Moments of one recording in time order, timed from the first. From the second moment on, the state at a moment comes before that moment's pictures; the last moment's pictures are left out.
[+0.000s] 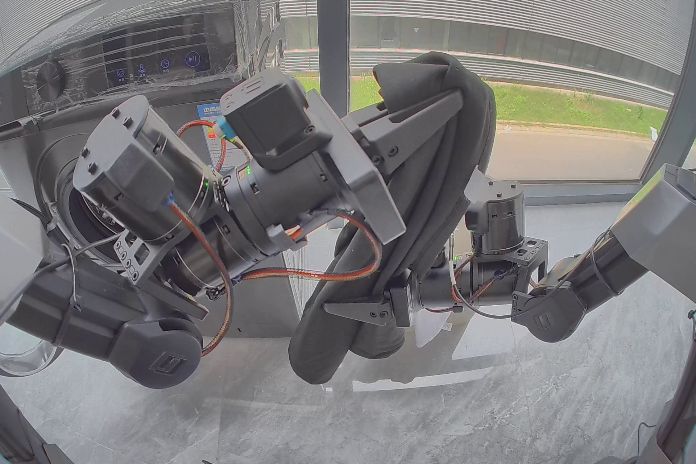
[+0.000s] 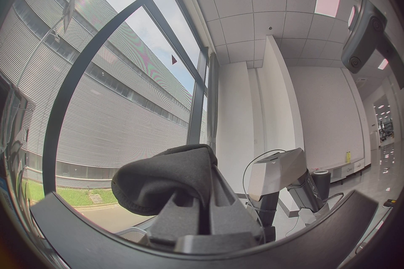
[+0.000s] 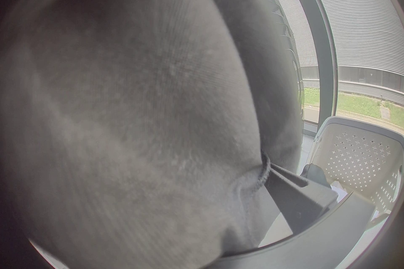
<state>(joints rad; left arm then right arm) -0.75 1.83 -0.90 -1.45 -0.48 -0.13 0.62 2.07 -0.95 -0.79 0.61 0.06</state>
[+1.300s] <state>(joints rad) -0.54 2.05 -0.92 -1.47 -0.40 -0.13 0.67 1.45 -0.36 -0.84 0.61 0.07</state>
